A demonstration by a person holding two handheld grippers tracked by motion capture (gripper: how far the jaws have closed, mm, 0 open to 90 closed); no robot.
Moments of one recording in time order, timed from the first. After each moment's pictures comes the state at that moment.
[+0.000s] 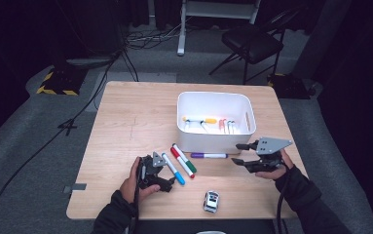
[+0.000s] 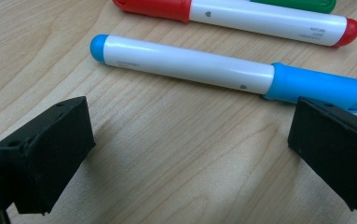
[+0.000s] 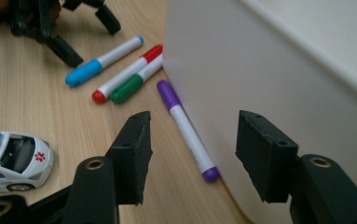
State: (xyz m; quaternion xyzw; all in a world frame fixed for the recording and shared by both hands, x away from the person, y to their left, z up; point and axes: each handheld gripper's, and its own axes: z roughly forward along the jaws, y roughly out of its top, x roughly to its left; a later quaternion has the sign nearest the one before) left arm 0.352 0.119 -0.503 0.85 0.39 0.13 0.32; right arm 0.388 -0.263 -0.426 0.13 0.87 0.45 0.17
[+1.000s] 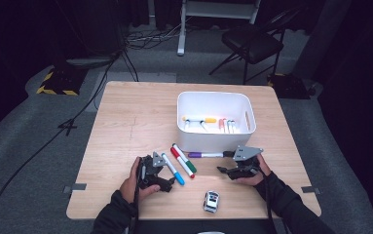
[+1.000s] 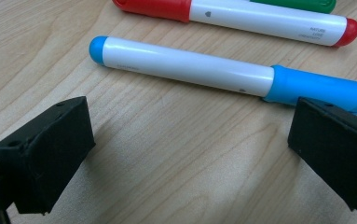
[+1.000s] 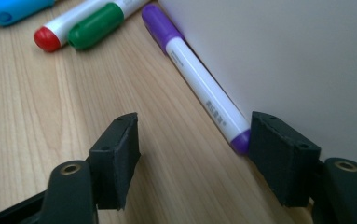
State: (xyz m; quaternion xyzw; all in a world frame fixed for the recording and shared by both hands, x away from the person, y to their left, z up) left arm 0.352 0.119 -0.503 0.85 0.39 0.13 0.32; right arm 0.404 -0.228 -0.500 0.17 0.88 0.40 0.16
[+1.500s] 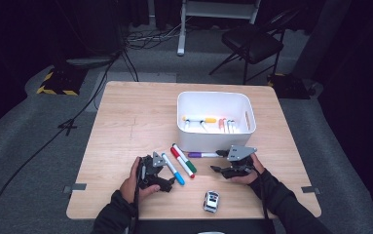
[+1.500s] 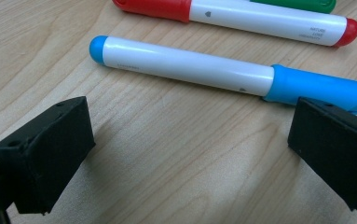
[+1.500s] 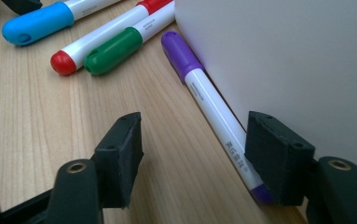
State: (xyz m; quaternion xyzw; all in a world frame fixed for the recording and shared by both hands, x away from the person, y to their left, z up) left arm 0.352 0.119 -0.503 0.85 0.39 0.13 0.32; right arm 0.407 -0.209 -0.500 0.13 0.88 0.42 0.16
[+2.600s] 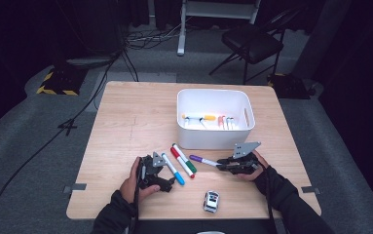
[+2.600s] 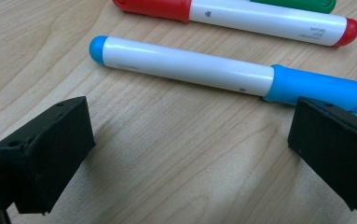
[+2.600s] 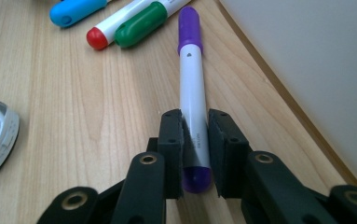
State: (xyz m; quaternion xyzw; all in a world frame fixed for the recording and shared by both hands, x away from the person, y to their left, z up) left arm 0.352 0.119 -0.503 0.85 0.39 0.13 0.32; right arm 0.418 -0.229 -0.500 0.13 0.90 0.41 0.06
